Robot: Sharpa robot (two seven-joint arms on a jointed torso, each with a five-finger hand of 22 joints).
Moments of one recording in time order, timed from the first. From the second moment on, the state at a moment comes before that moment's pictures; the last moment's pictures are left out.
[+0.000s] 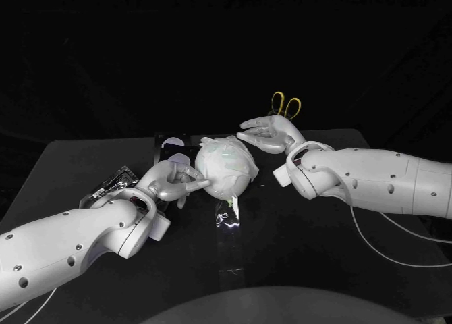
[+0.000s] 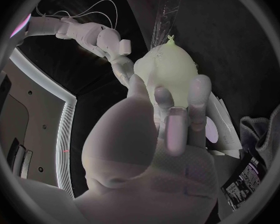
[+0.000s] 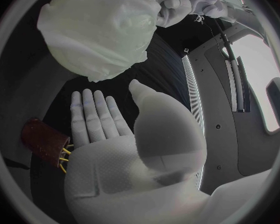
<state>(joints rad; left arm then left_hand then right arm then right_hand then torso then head) 1.08 -0.78 -0.11 1.64 -0.68 -0.52 0.00 1.50 -0.03 -0.29 0.29 0.05 0.89 0.11 0.57 0.32 1.15 0.03 1.05 0.74 1.46 -0.03 1.50 1.31 0.17 1.22 0.06 1.08 0.70 1.18 -0.81 -0.19 1.46 -0.49 -0.66 0.31 1.26 -0.09 0.30 0.19 0.05 0.74 0.19 0.12 0.23 0.88 0.23 0.07 0.06 0.82 0.20 0.12 0.23 0.16 0.67 0.29 0.06 0.46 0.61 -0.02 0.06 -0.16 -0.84</state>
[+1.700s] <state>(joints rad) 1.08 -0.75 -0.11 1.68 -0.63 -0.57 -0.02 1.77 0.04 0.06 0.33 0.05 0.97 0.08 0.53 0.29 1.21 0.04 1.01 0.77 1.47 -0.06 1.52 1.31 0.15 1.20 0.04 1.19 0.81 1.19 -0.76 -0.19 1.46 -0.57 -0.60 0.21 1.30 -0.06 0.23 0.20 0.05 0.81 0.21 0.13 0.23 0.90 0.22 0.07 0.06 0.84 0.20 0.09 0.19 0.15 0.66 0.29 0.06 0.40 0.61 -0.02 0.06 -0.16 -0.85</state>
